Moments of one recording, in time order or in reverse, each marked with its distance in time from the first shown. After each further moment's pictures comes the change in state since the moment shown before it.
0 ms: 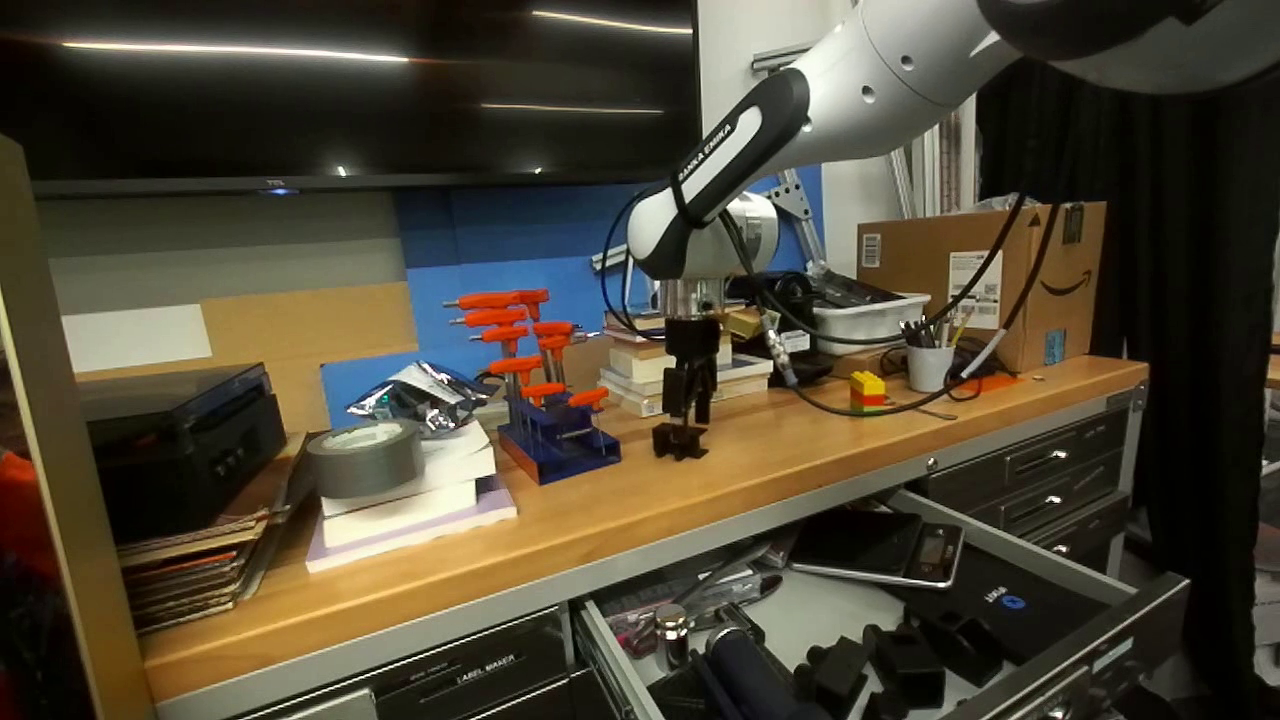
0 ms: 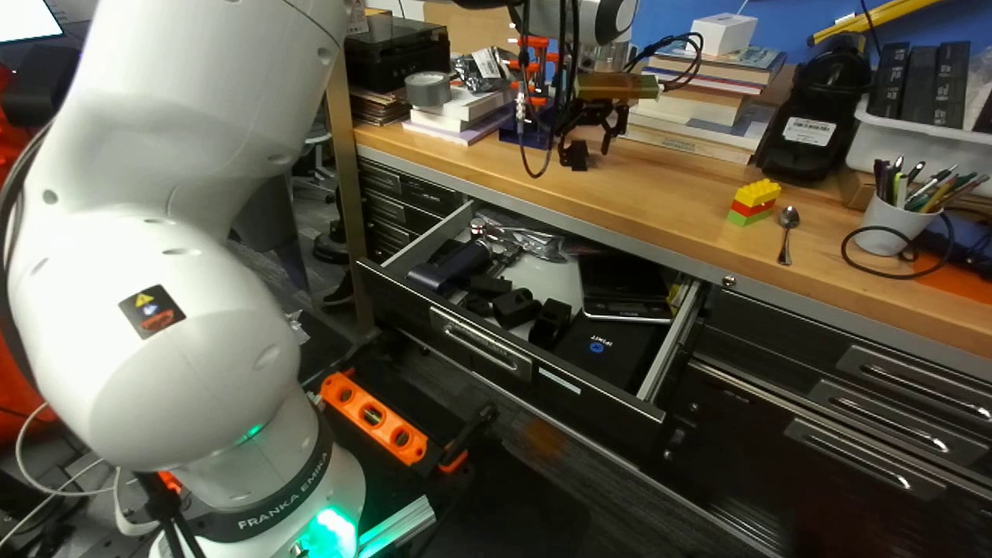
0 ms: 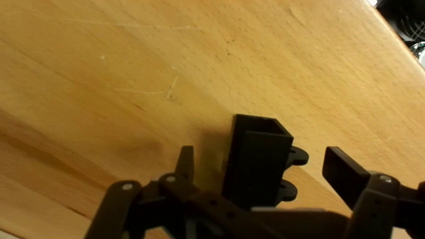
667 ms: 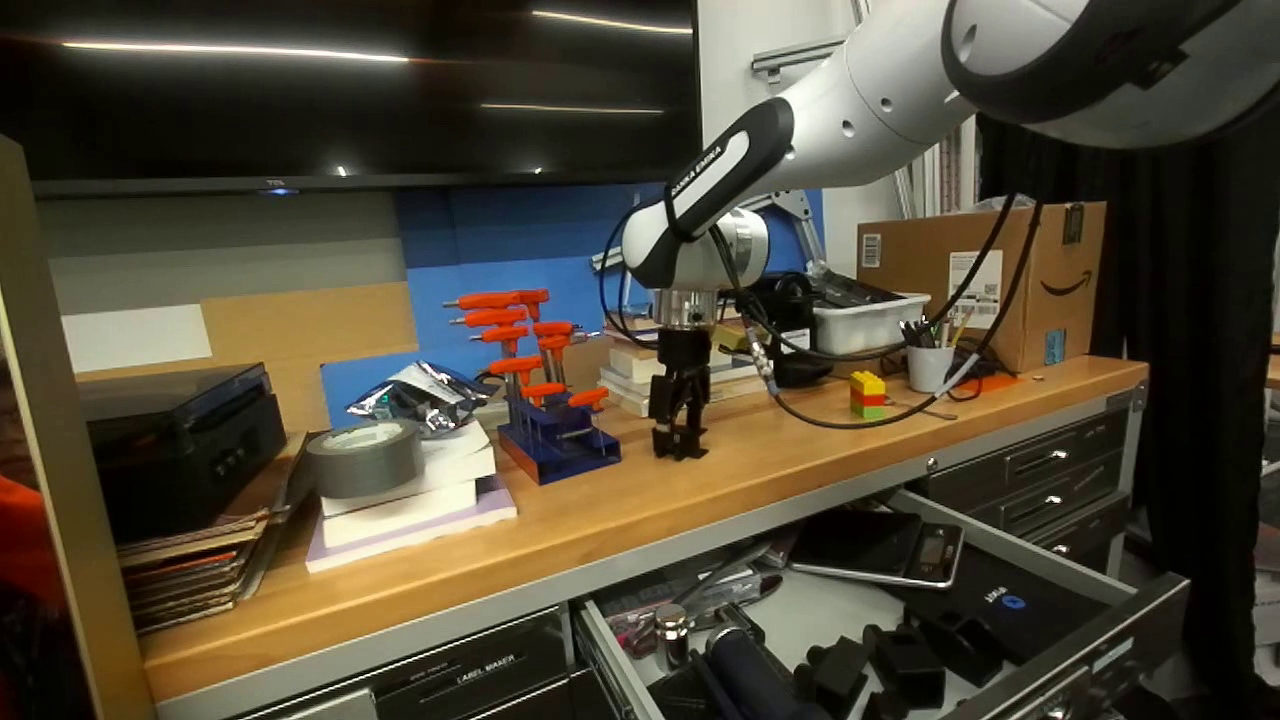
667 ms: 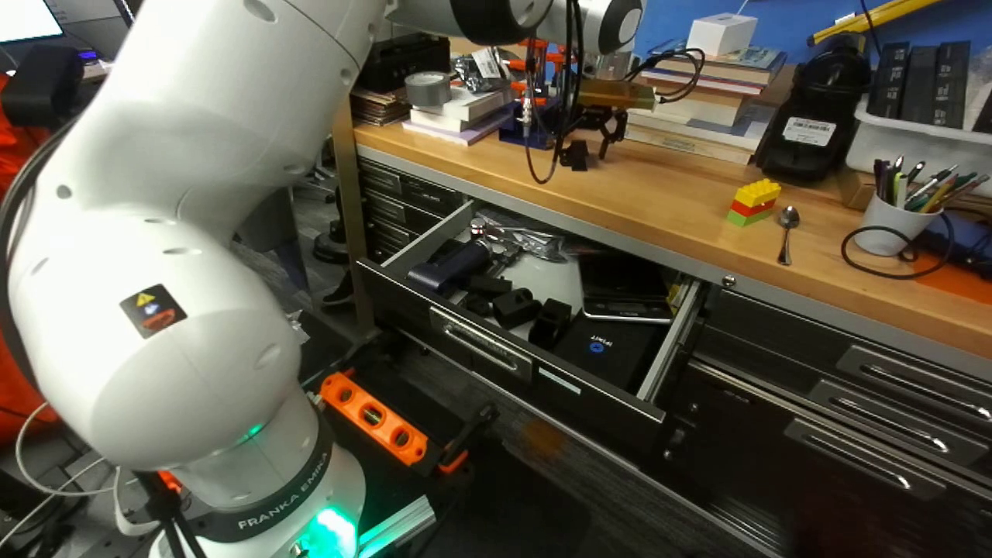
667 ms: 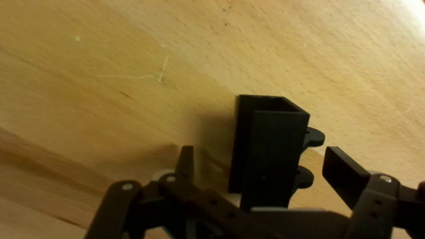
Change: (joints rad) arm 0.005 0.094 0.000 0.120 0.049 -0.036 0.046
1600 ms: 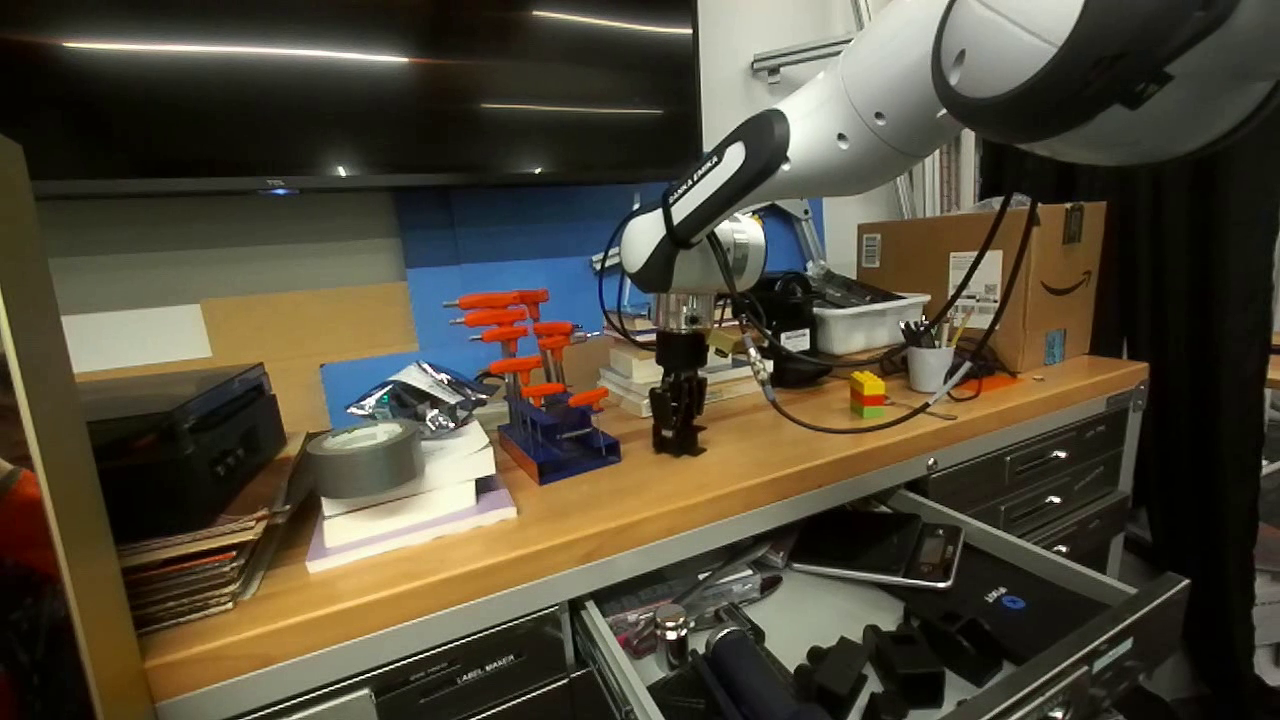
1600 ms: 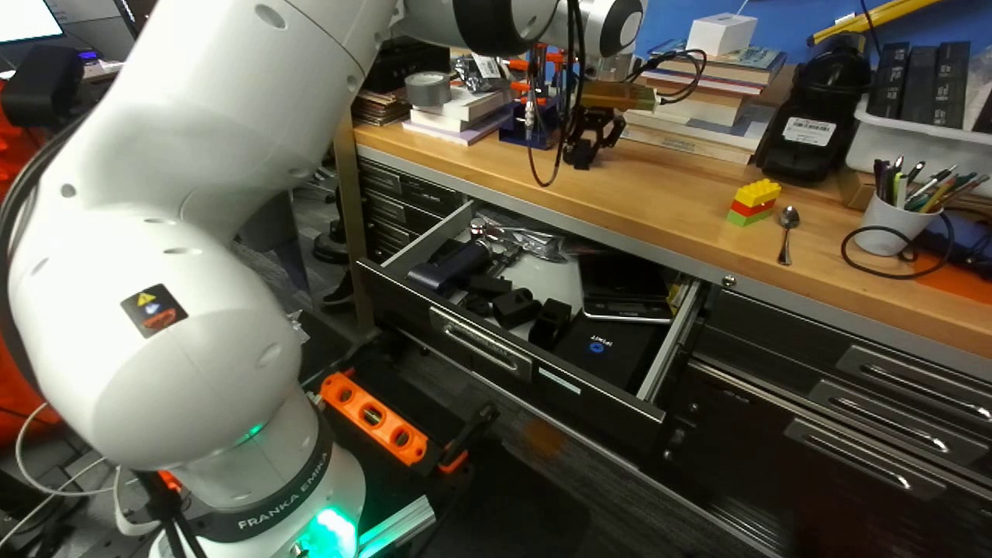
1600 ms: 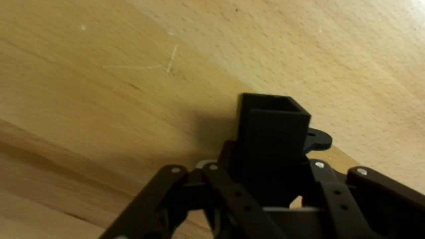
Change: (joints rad) arm 0.004 0.031 -0.003 0.041 -0.007 0.005 0.022
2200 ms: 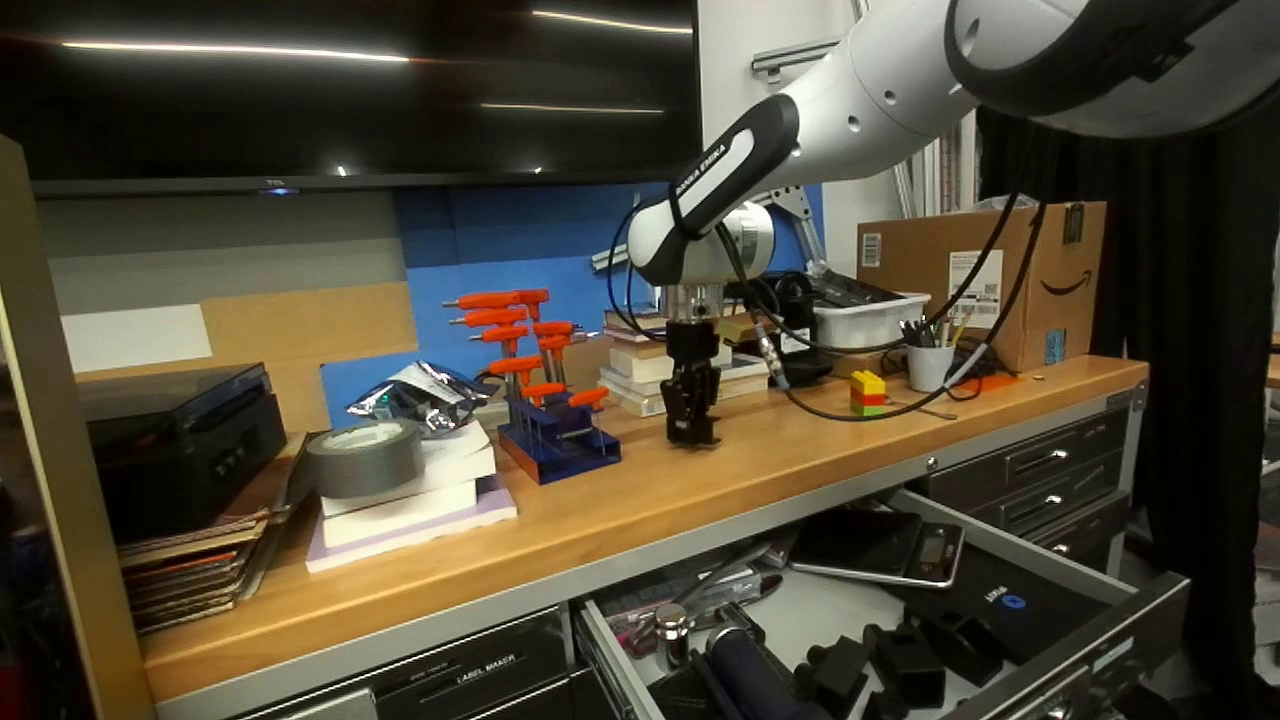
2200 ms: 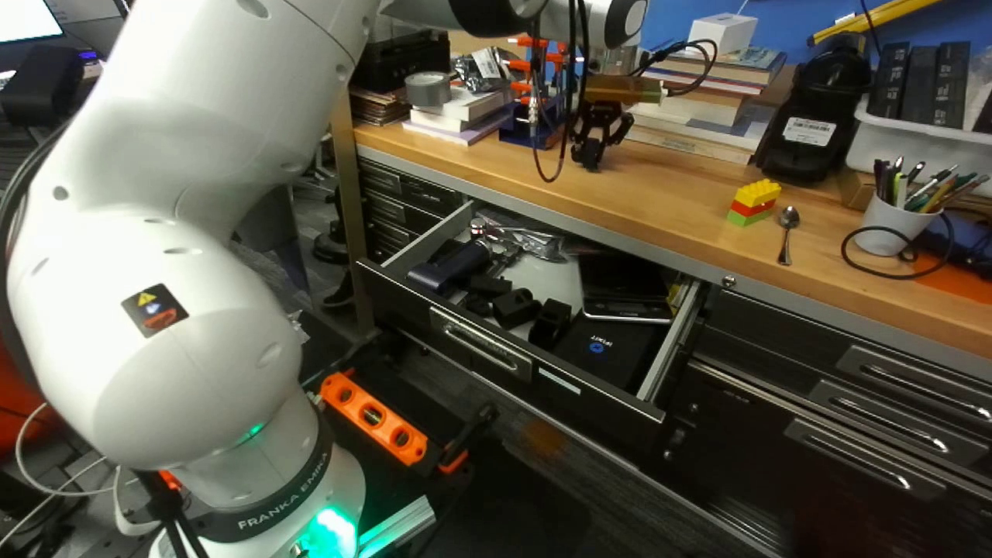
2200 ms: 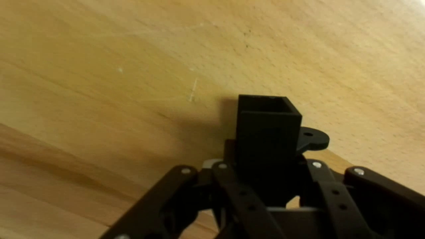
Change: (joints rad) arm 0.003 -0.056 -0.027 -0.057 -0.040 0.000 0.067
